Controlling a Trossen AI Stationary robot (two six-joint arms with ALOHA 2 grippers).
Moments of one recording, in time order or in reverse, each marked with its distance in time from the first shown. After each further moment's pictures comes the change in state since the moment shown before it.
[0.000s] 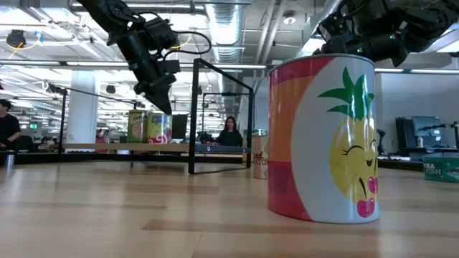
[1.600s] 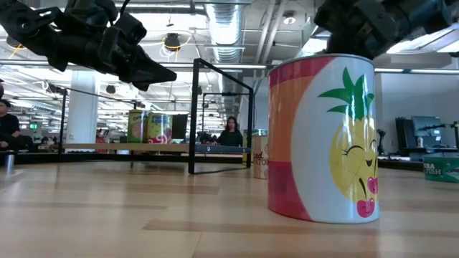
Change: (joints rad) left arm -0.399 -0.372 -0.656 0.960 0.298 -0.042; right arm 0.608 0.192 0.169 -0.375 0.455 0.456
